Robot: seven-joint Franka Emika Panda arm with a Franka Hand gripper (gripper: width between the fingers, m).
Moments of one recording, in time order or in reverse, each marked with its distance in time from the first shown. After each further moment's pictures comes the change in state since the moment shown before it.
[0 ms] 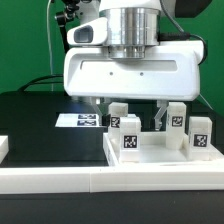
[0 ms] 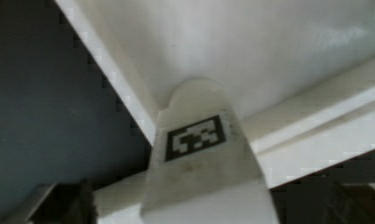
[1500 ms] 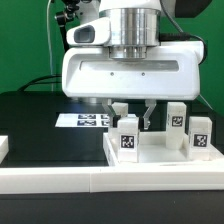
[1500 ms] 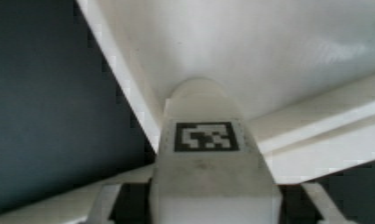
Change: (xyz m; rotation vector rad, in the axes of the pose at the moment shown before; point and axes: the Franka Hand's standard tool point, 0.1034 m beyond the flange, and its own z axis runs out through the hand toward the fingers) arm 0.000 0.003 0.000 0.003 0.001 0.047
